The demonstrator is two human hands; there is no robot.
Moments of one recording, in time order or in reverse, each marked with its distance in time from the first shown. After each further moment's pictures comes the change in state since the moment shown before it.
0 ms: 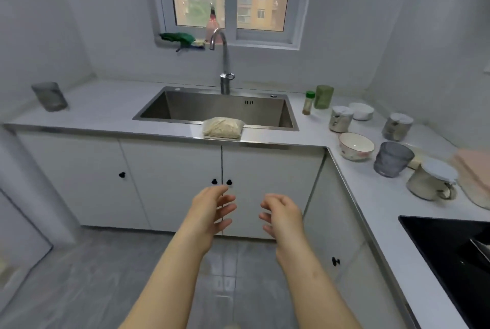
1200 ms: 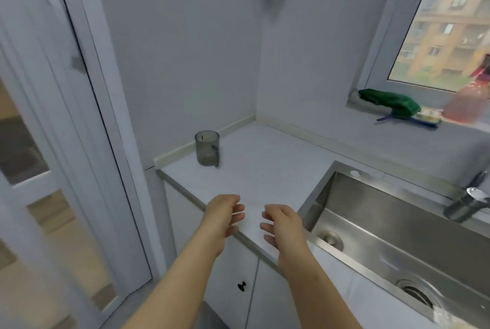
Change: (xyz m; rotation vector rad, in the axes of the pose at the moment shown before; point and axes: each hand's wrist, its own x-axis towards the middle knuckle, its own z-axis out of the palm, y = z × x) left_hand 0.381 0.300 -0.340 -0.175 0.557 0.146; right_hand 0.282 -0.094 0.573 -0.238 -0.633 0.032
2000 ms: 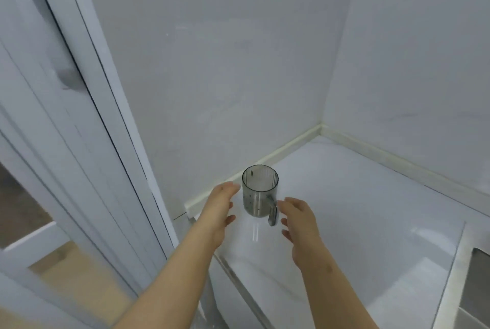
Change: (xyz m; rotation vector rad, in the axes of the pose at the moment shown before) left_hand 0.243 0.107 -0.082 -0.038 0.141 0.035; right_hand 0.239 -0.056 0.160 -0.020 -0.150 0.053
